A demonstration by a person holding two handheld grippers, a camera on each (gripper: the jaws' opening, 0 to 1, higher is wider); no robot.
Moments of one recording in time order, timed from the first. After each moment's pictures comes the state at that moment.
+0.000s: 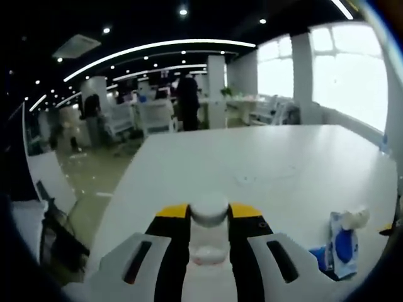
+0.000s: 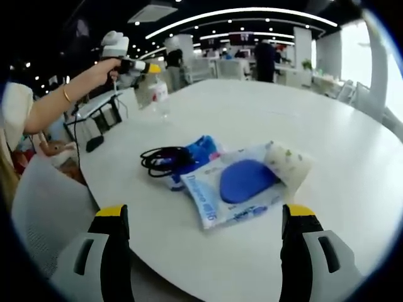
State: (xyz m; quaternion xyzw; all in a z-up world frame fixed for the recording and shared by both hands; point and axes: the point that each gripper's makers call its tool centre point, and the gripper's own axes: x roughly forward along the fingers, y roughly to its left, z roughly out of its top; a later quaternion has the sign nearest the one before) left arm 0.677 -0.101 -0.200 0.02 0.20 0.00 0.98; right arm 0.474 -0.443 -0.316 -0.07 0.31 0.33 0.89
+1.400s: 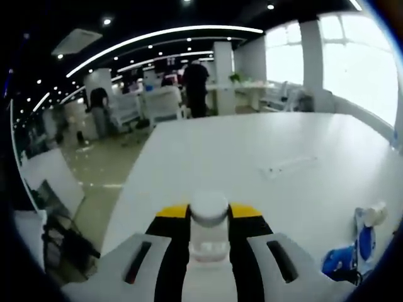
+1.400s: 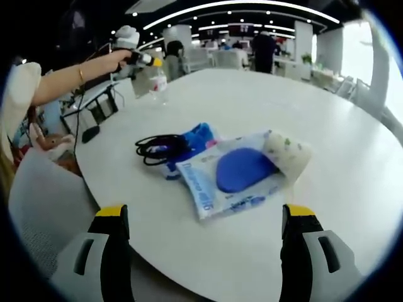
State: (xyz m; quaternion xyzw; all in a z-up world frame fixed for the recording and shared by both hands) left arm 0.720 -0.056 -0.229 0.03 0.24 0.02 0.97; right arm 0.470 -0.448 -0.329 -0.09 0.34 0.32 0.88
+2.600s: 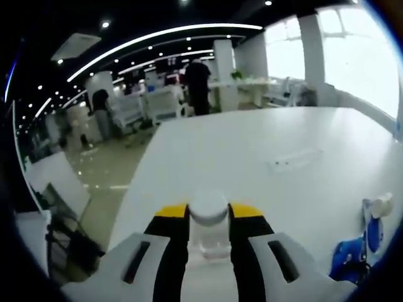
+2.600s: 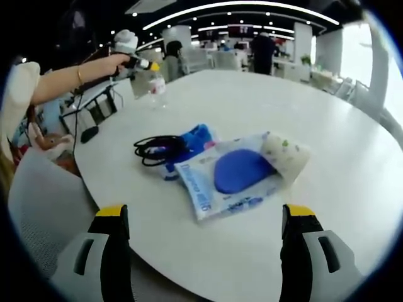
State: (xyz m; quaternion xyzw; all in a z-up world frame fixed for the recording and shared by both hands) left arm 0.716 -0.047 -0.239 0.05 0.25 0.03 0.97; right arm 0.473 -0.451 -0.328 -0.10 0.34 0.32 0.88
